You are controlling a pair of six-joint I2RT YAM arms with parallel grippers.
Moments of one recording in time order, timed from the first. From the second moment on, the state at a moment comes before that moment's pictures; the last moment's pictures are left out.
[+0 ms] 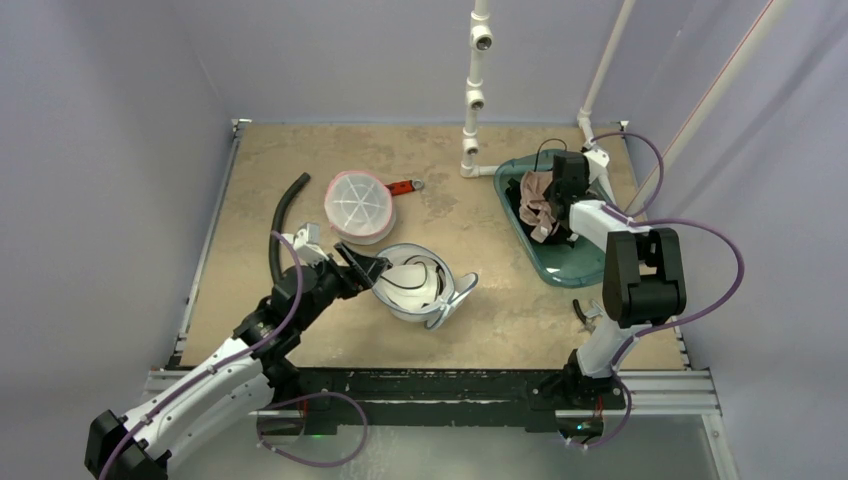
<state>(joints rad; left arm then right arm) -0.68 0.60 0.35 0.00 -0.15 -0.96 0.07 1.73 1.05 0.02 0.41 0.56</state>
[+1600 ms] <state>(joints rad) -0.68 0.95 0.68 -0.39 -0.19 -0.62 1.01 1.19 0.79 -0.26 0.30 0.49</state>
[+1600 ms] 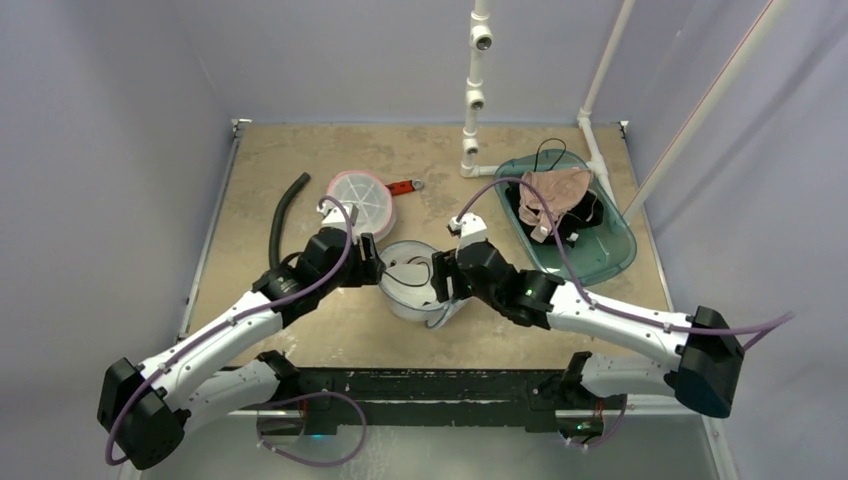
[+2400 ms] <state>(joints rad) -0.69 1.03 0.67 -0.29 -0.13 -0.59 1.01 0.76 0.69 -0.19 0.15 0.53</state>
